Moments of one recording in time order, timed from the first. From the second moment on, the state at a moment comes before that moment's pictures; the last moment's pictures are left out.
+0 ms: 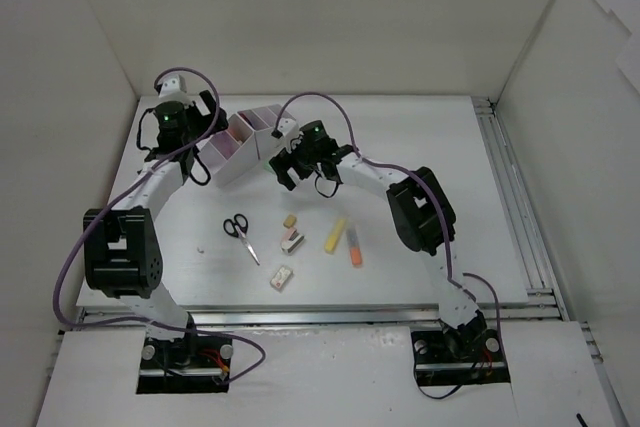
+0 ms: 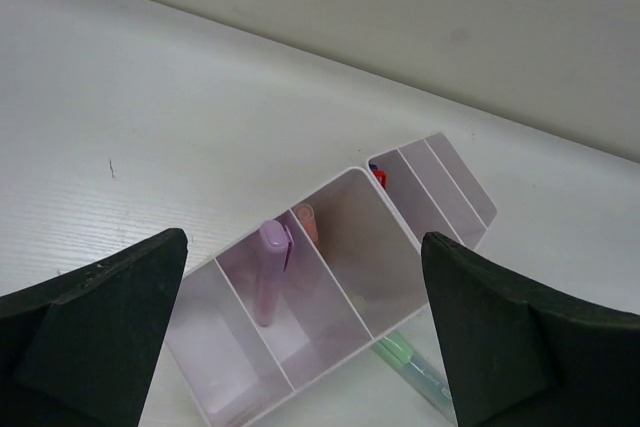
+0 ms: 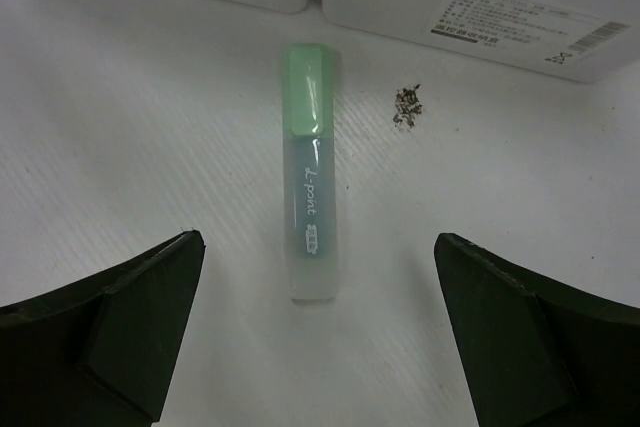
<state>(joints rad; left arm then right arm) -0.01 1.69 1.22 0.20 0.04 -0.37 0.63 2.27 1.70 -0.08 -0.25 -0.19</state>
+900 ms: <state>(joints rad) 0.00 1.17 0.97 0.13 -0.14 -0.33 0.67 2.56 2.26 -0.64 -0.18 -0.30</state>
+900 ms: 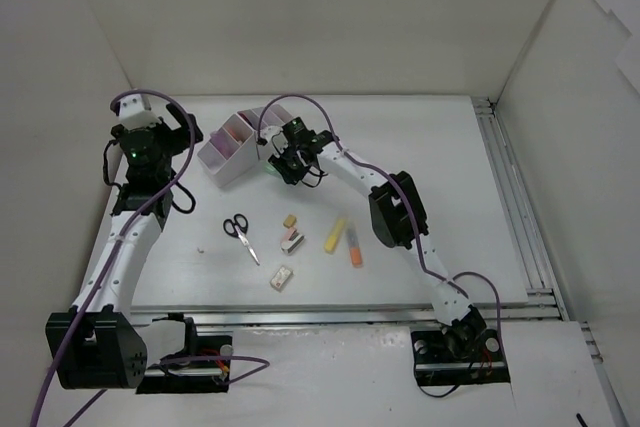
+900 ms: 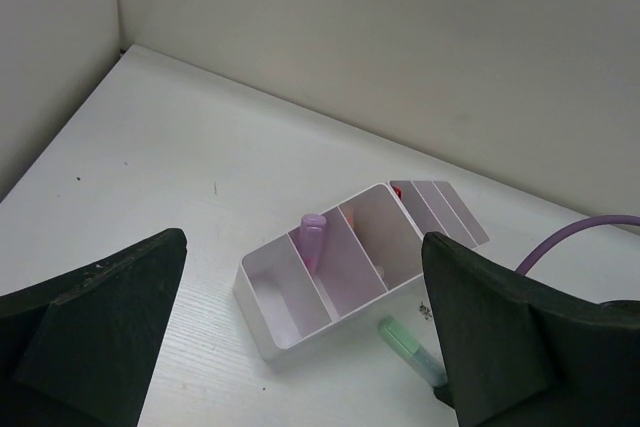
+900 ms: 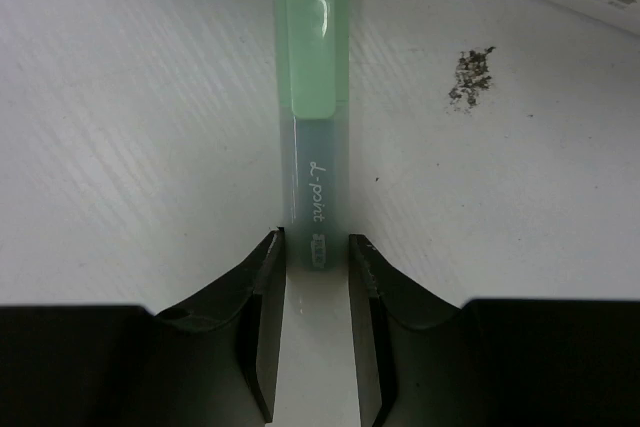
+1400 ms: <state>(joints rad) -0.02 1.18 0.94 0.07 0.15 -0.38 0.70 1.99 1.44 -0.35 -0.28 -0.26</state>
